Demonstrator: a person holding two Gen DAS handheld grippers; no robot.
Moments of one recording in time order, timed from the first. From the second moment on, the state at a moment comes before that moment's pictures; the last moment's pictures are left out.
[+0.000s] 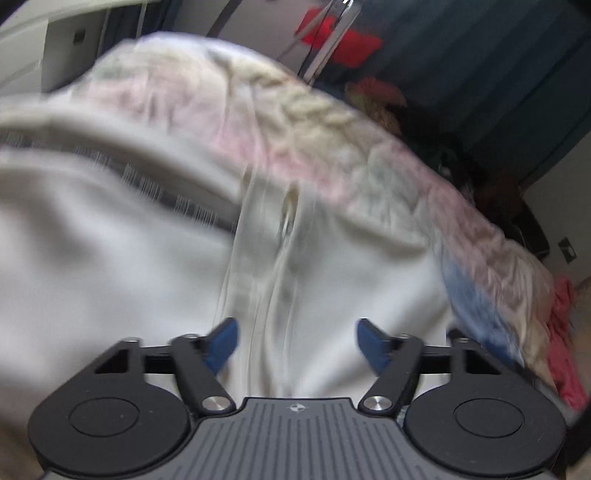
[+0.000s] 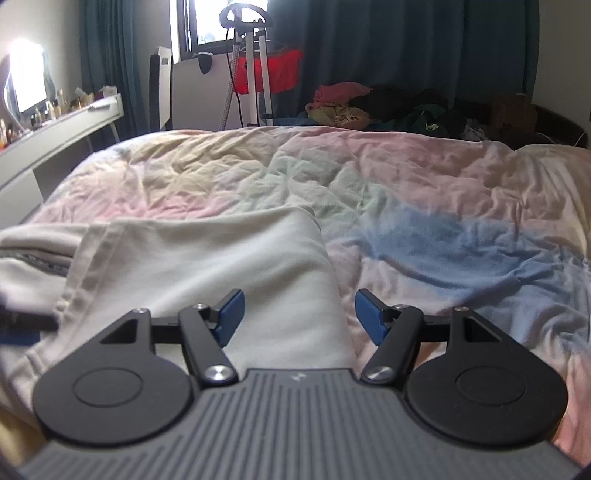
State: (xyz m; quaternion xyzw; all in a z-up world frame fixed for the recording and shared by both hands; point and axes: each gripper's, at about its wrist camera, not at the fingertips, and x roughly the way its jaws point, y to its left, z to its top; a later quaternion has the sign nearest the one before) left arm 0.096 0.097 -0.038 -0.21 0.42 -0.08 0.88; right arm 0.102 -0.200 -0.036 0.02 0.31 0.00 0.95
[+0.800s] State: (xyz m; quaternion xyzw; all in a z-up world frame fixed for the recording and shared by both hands) left arm 0.210 0.052 -0.066 -0.09 0.40 0.04 0.91; right arm 0.132 -0.194 -0.054 0.04 0.32 0.05 0.95
